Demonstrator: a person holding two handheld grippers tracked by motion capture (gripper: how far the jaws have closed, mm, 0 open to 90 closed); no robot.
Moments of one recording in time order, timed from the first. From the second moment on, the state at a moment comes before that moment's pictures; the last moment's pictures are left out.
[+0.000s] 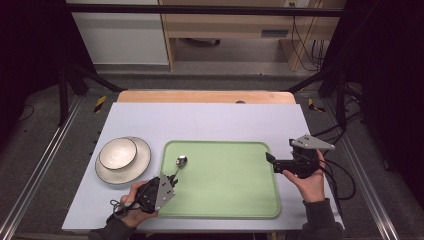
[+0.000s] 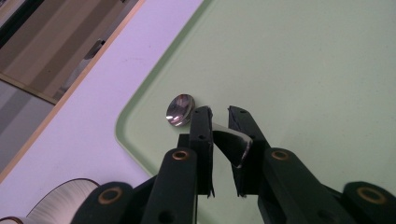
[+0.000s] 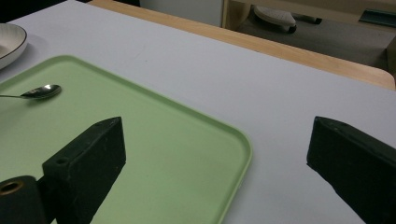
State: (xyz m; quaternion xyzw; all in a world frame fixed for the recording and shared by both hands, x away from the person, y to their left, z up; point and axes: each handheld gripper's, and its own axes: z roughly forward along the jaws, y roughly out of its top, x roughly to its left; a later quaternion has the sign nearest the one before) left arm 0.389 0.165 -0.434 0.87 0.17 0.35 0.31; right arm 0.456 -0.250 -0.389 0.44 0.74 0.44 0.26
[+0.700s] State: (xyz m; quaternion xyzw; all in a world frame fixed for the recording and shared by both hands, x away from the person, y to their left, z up) left arm 0.389 0.162 -0.435 0.88 0.15 0.35 0.29; right arm 0.456 -0.251 -0.388 0.43 0.74 0.44 0.26
